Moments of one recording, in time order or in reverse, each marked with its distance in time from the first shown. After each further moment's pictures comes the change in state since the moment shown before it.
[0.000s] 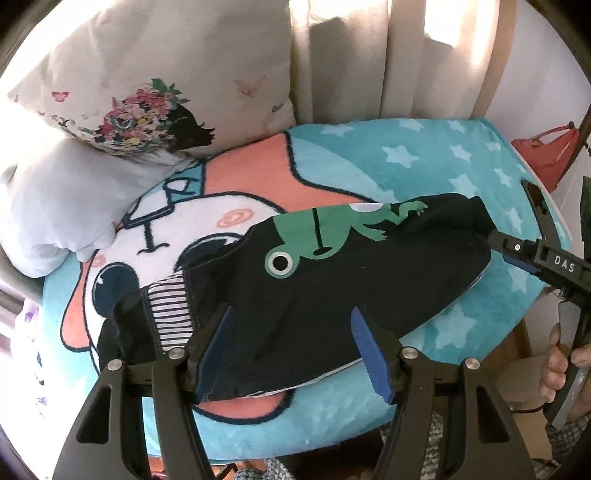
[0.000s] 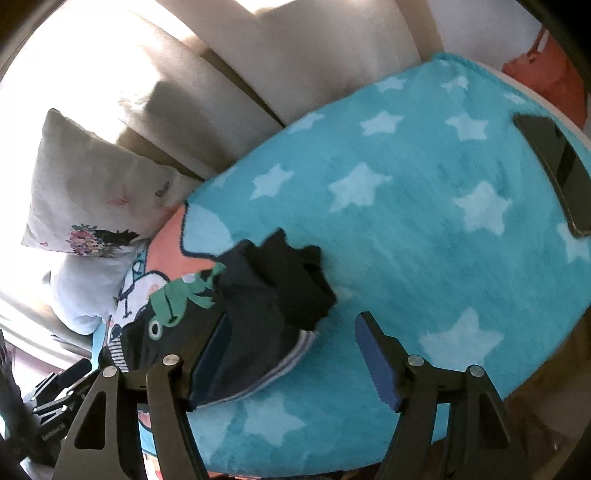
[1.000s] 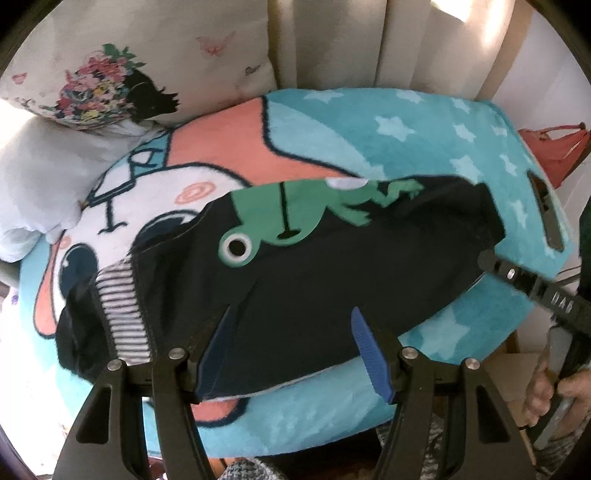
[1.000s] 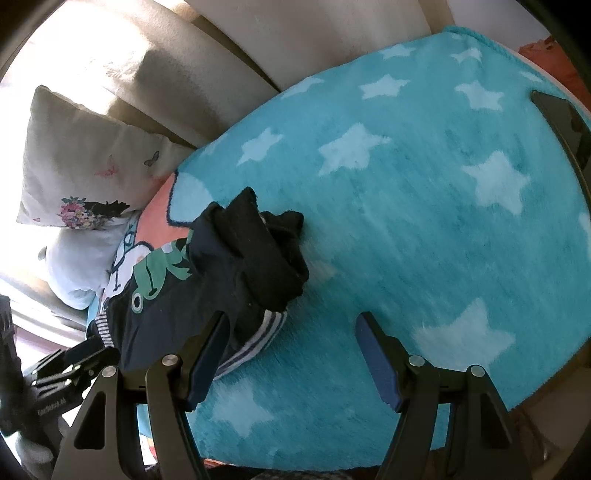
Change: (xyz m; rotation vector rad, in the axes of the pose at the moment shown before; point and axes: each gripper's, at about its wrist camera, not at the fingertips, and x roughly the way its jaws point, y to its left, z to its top) left arm 0.039 -0.021 0.013 -0.049 0.115 -0.056; right arm 0.024 -0.017 -0.009 -0.039 0.094 0.026
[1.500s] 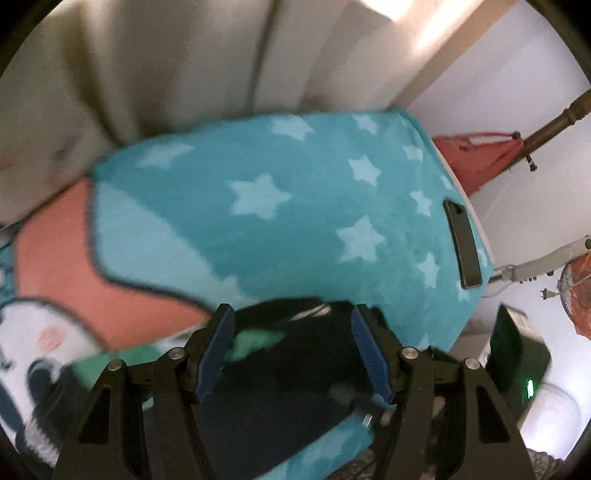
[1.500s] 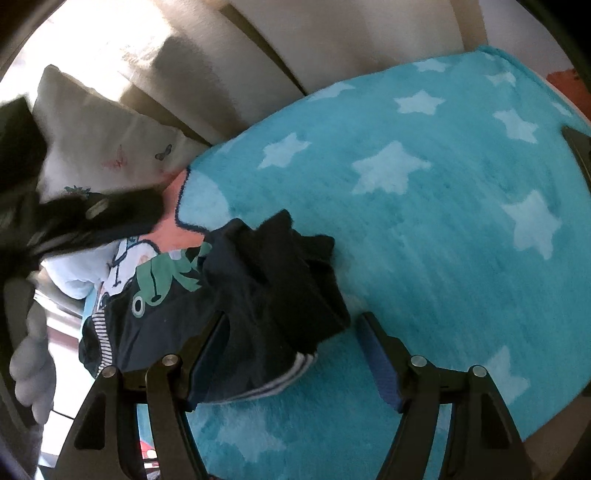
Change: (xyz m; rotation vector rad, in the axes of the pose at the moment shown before) left arm 0.054 -0.079 0.123 0.140 0.090 -0.407; right arm 0.017 0.020 0.013 -0.084 -0.011 -0.001
